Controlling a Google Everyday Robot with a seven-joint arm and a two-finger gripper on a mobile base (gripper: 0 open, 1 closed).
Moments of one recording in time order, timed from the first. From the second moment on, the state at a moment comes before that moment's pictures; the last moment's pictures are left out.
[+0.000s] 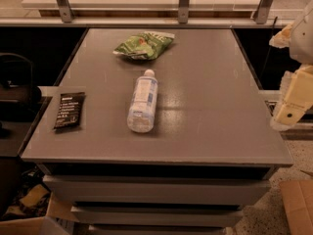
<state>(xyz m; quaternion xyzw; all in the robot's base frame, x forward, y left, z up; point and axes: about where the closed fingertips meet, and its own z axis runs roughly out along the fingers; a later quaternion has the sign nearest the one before) 0.438 -0.217 0.976 -0.60 0.78 -0.03 0.16</state>
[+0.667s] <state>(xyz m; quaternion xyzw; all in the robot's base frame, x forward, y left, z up) 0.447 -0.211 0.978 -0.58 0.80 -0.04 0.15</state>
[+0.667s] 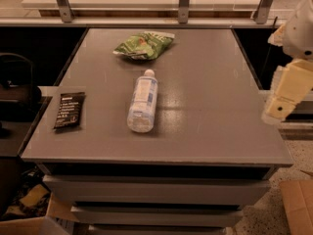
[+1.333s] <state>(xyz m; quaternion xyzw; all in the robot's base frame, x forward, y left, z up) 0.479 -0.179 0.984 -0.47 0.87 -0.01 0.15</state>
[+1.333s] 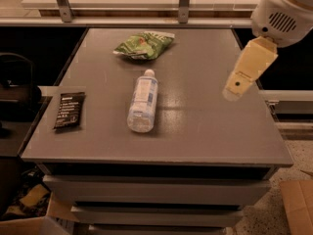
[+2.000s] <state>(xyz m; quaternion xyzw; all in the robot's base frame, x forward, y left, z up) 0.480 -0.178 0.986 -0.43 0.89 -0.01 0.16</state>
